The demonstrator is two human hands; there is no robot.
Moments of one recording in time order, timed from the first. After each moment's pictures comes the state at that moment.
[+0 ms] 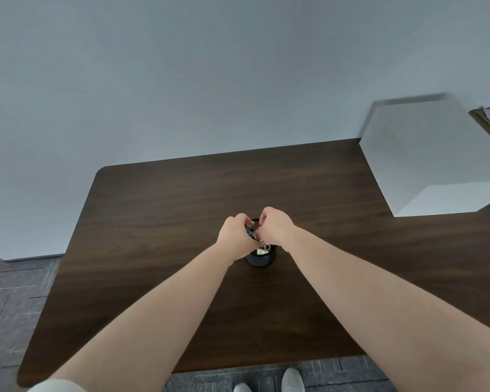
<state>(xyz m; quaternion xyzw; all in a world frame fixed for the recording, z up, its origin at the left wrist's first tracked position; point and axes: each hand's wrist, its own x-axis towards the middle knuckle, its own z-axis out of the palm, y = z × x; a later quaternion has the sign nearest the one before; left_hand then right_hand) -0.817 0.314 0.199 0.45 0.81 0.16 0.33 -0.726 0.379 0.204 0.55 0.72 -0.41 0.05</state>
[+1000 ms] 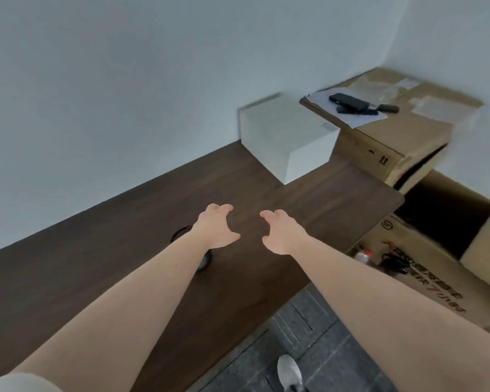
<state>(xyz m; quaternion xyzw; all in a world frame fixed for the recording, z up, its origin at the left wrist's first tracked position) -0.737 0.323 0.246 0.72 0.64 -0.02 0.27 -0.568 0.295 0.230 0.70 0.67 -0.27 0.00</state>
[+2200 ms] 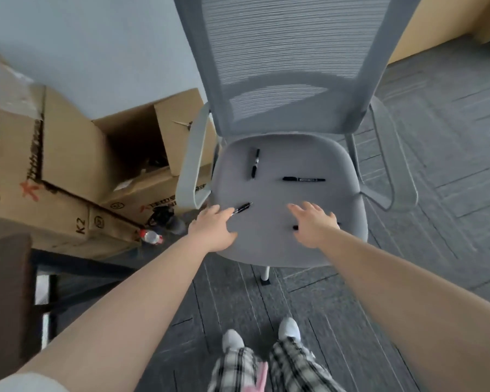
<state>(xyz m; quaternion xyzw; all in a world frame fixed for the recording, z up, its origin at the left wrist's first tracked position) -0.086 0.024 0.113 0.93 0.09 -0.33 0.12 -0.043 -0.202 0.087 0.93 0.10 -0.34 -0.06</state>
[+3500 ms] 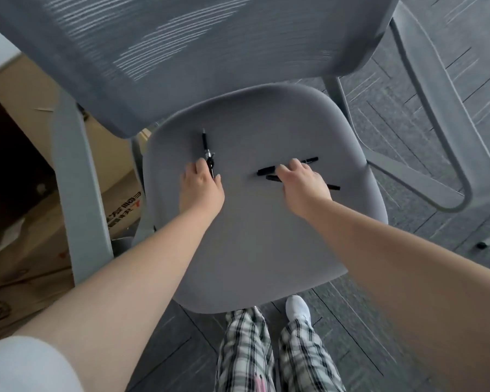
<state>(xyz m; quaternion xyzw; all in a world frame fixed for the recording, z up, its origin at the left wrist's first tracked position) 0.140 0.003 -0.080 0.96 0.06 -0.18 0.20 0.110 -0.190 -0.072 0.97 -0.01 -0.22 -0.08</state>
